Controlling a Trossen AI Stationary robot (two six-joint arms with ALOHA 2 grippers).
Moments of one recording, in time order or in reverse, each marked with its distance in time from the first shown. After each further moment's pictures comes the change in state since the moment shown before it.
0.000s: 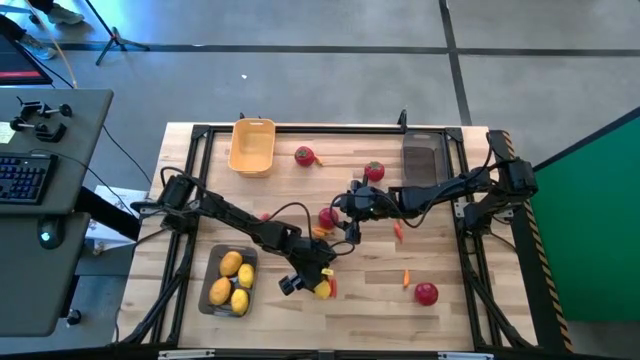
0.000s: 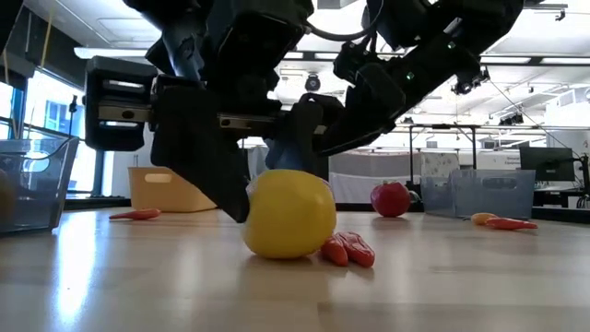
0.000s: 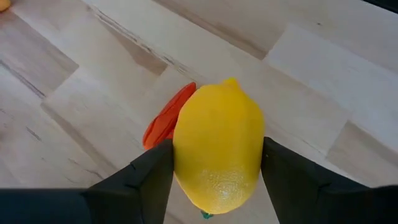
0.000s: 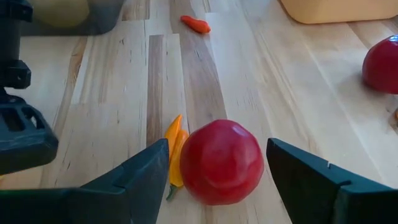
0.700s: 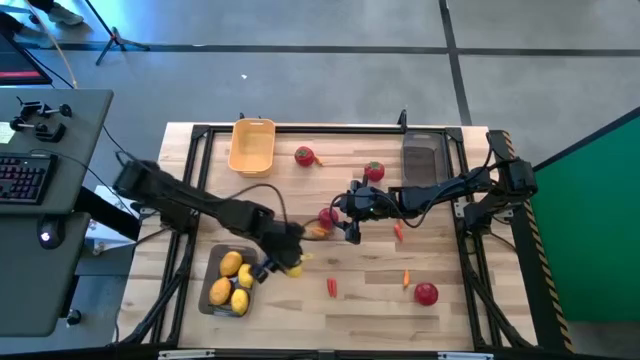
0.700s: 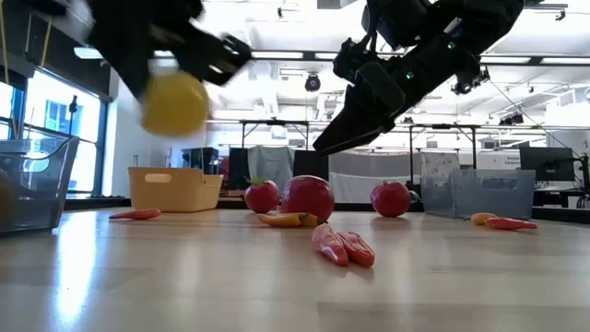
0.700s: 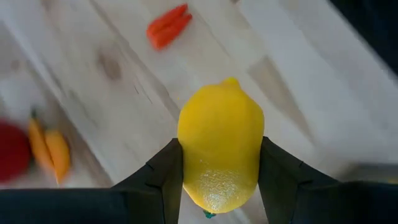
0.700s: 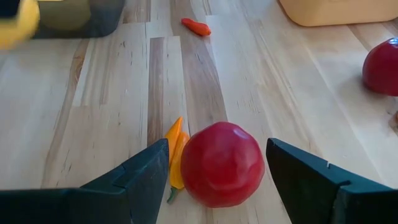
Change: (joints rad) left arm -0.011 -0.395 -0.004 -0.586 -0.134 -0.270; right arm 0.000 0.000 0.000 0.008 -0.002 0.000
